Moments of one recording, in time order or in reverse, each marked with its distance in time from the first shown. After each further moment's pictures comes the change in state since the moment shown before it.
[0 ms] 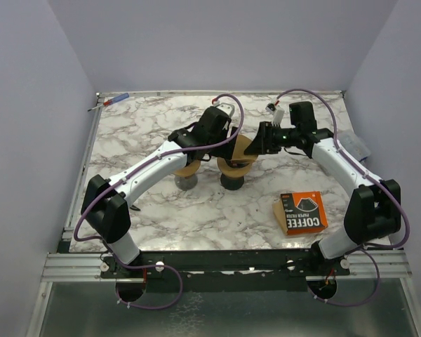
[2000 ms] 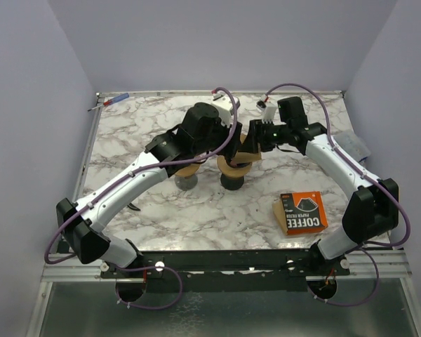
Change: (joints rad) left arm -0.063 -0.215 0.016 0.047 0.114 0.082; right arm 0.104 0.019 0.105 -0.098 0.158 -0.018
